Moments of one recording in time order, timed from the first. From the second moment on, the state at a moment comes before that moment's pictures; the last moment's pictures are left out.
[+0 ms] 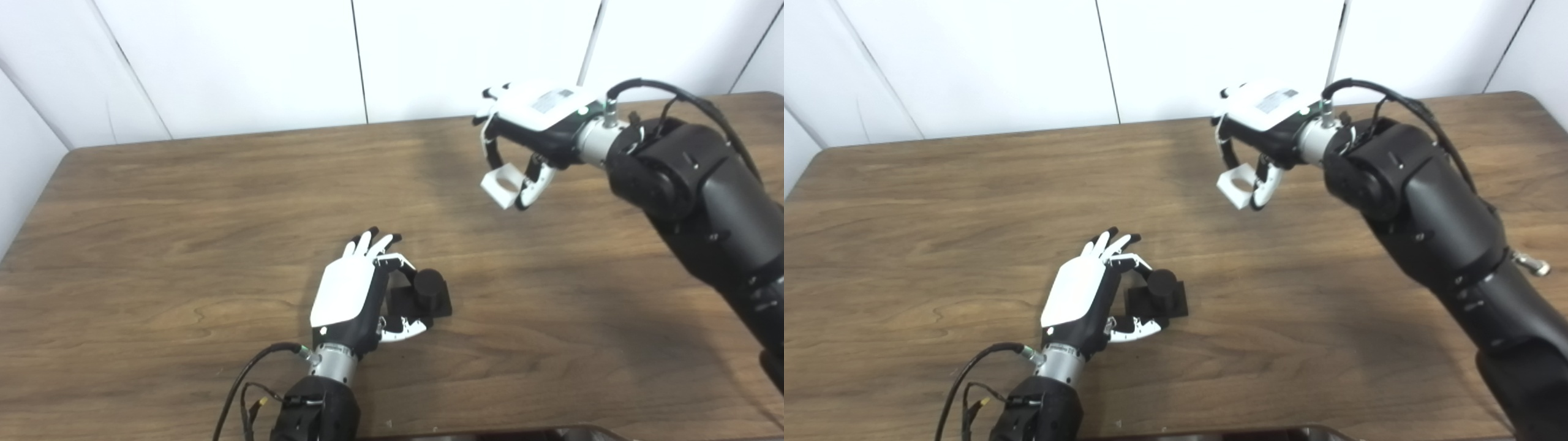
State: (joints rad) left arm 0.05 -0.01 -0.41 -0.30 1.02 0.26 -0.10; right arm -0.69 -0.52 0.42 -0.31 -0.95 0.13 0.85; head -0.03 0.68
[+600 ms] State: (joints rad) left arm 0.04 -0.01 -0.41 -0.29 1.02 0.26 -0.10; right arm -0.66 -0.44 0.44 -0.44 -0.97 0.09 0.94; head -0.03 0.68
